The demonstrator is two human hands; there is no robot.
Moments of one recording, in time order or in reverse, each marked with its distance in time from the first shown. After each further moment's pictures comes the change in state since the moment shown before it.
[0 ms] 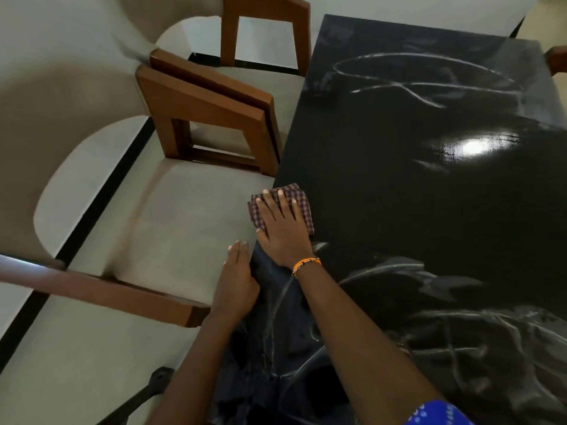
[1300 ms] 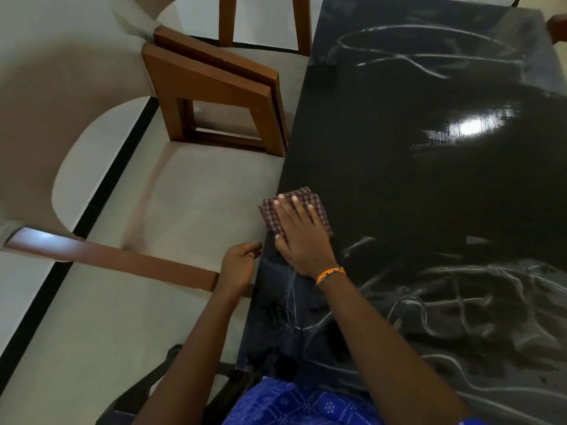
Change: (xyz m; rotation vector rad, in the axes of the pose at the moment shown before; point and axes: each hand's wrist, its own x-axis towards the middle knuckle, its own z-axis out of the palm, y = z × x) left_hand -0.023 -0.029 -0.011 -0.601 -0.039 -0.261; right_hand -0.071 -0.022 0.017 0.001 0.012 0.029
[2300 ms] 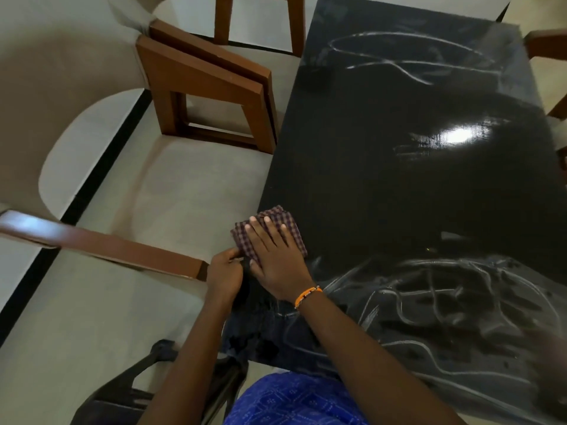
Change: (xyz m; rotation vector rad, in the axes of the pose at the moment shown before) left_hand -0.029 -0.021 0.010 0.044 0.162 0.012; right_hand -0.048 -0.037 0.006 0.015 -0.066 -0.104
